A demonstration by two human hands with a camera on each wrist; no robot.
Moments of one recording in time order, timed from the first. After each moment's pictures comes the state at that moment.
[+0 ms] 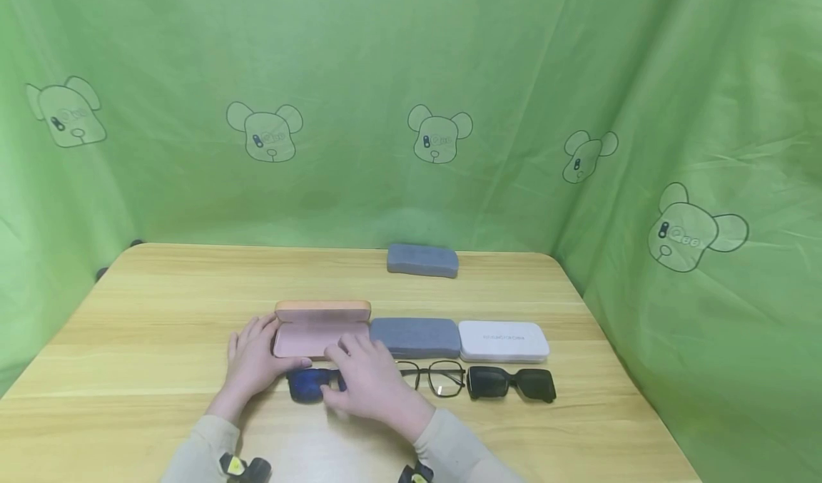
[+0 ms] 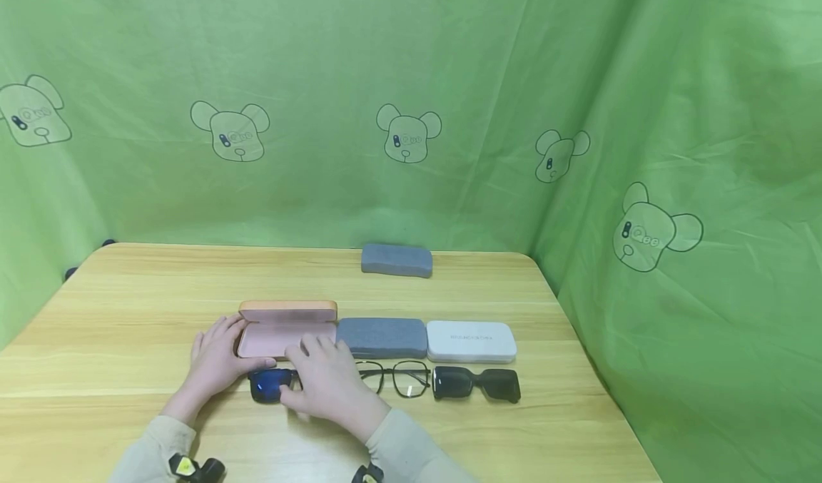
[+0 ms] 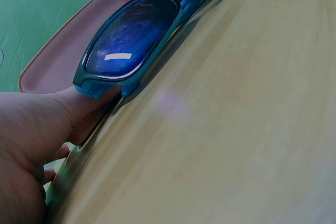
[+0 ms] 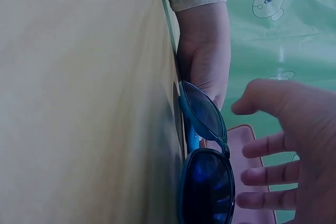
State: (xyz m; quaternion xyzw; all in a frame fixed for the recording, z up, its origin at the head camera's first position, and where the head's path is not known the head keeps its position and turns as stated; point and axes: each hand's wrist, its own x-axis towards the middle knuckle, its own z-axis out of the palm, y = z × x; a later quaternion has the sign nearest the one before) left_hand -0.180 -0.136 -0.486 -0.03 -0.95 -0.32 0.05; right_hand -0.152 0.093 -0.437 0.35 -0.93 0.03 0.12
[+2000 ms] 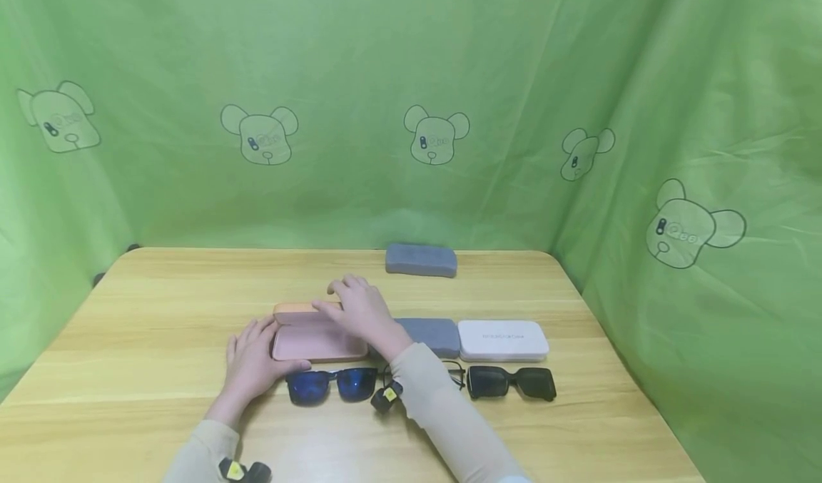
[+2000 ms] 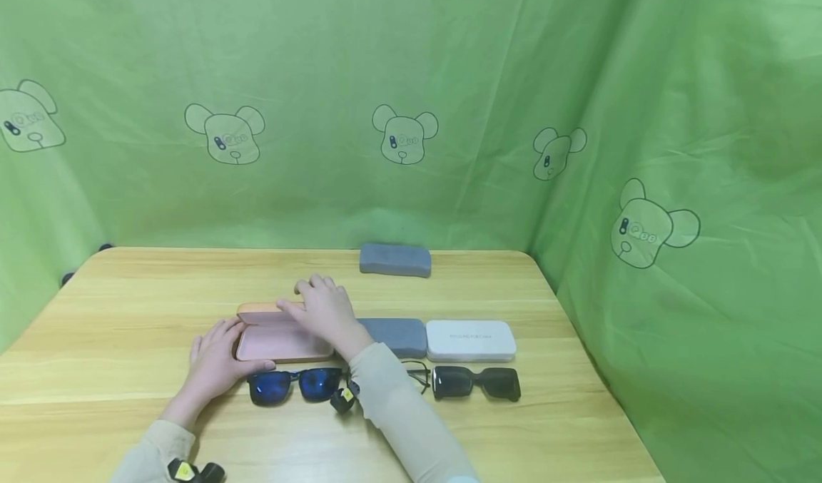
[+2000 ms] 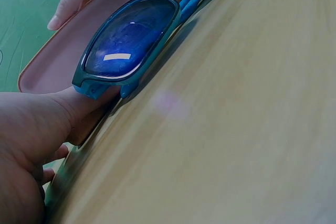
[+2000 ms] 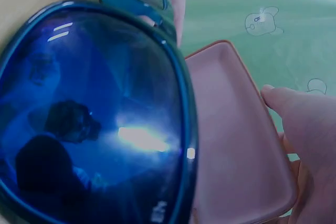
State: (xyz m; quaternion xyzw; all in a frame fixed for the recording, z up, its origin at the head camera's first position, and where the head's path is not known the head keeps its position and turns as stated) left_hand -0.180 -0.137 -0.484 -0.03 -0.95 -0.31 0.05; right_hand -0.254 0.066 -0.421 0.23 -0.96 0.15 0.04
